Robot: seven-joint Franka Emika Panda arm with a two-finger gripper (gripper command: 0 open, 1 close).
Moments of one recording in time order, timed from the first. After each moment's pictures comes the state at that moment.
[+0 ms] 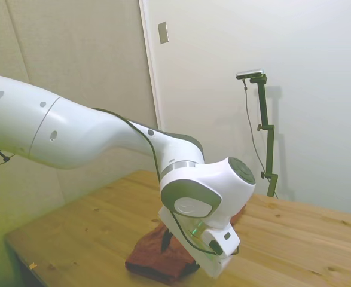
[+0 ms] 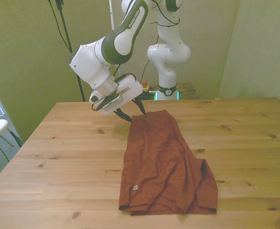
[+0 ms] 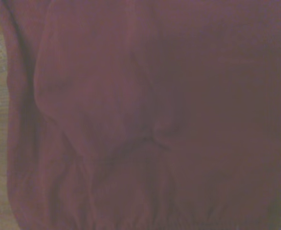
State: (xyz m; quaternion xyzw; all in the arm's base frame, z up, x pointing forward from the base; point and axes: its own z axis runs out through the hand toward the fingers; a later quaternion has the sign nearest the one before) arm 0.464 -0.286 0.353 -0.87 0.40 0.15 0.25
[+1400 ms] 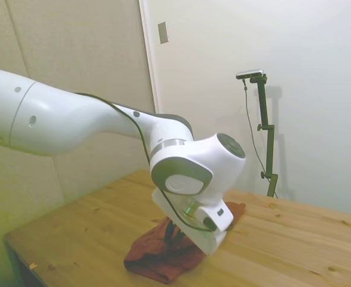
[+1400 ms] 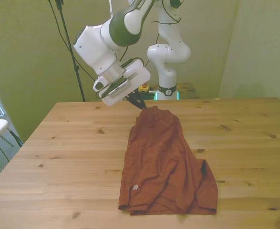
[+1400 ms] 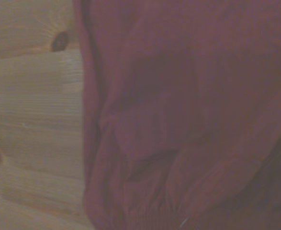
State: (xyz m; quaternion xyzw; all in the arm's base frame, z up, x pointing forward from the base) arm 0.482 -0.239 0.418 -0.89 0.36 0.12 0.25
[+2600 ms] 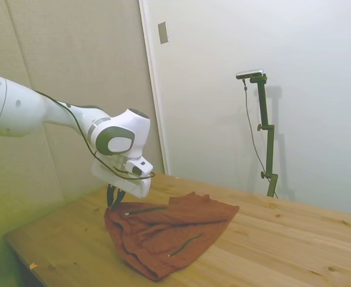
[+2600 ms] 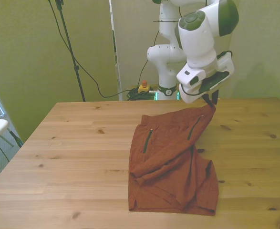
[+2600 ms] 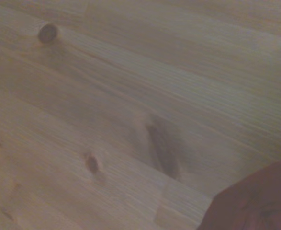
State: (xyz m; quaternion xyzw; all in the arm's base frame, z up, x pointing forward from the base) arm 0.524 0.046 0.430 -0.95 0.21 0.14 0.16
